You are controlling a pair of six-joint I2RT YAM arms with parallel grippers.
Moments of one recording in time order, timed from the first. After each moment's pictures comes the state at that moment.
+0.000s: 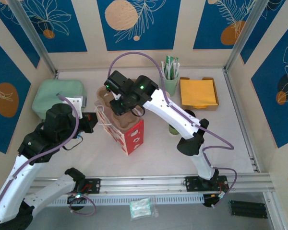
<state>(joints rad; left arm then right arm) -0.56 0.77 1.20 -0.96 -0.02 -0.48 1.02 2.12 2.56 -1.49 0.10 0.34</state>
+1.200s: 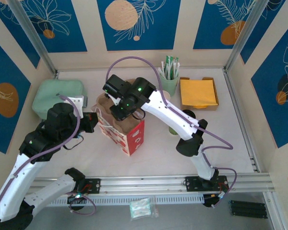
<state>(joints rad) -0.56 0.78 1.20 -0.96 -0.02 -0.48 1.05 2.13 2.55 -1.56 0.06 0.29</state>
